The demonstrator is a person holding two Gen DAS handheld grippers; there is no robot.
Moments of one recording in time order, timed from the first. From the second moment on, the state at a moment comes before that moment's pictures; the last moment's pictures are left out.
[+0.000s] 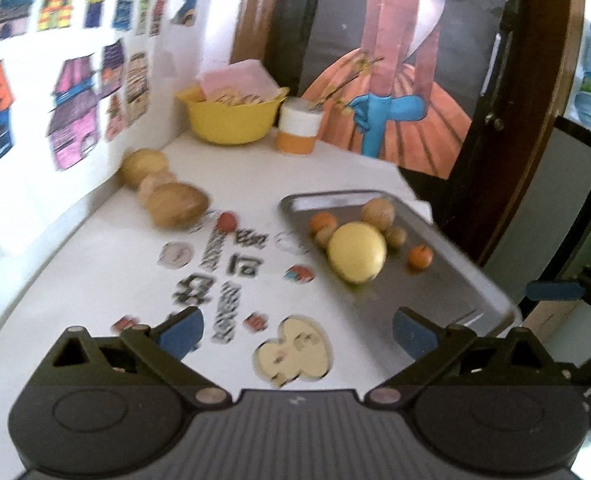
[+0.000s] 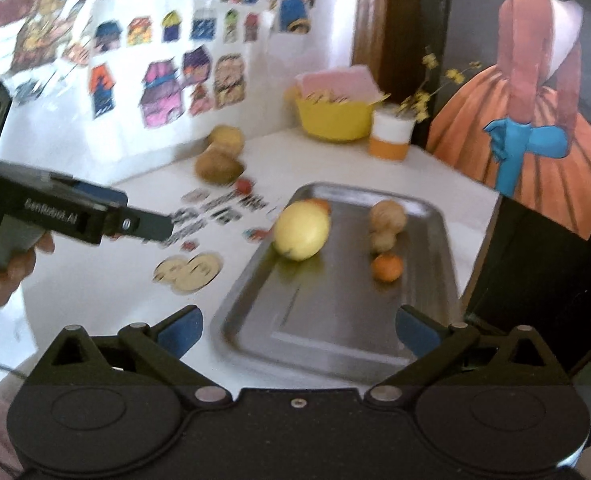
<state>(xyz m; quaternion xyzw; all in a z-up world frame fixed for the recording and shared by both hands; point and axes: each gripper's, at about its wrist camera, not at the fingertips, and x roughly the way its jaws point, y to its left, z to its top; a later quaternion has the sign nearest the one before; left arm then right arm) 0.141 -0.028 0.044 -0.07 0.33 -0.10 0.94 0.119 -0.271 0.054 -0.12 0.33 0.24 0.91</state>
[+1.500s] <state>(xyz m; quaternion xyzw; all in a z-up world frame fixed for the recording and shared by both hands) 0.261 0.064 0.023 -0.09 0.32 0.01 0.94 0.262 -0.138 0.038 -0.17 0.28 0.32 0.89</state>
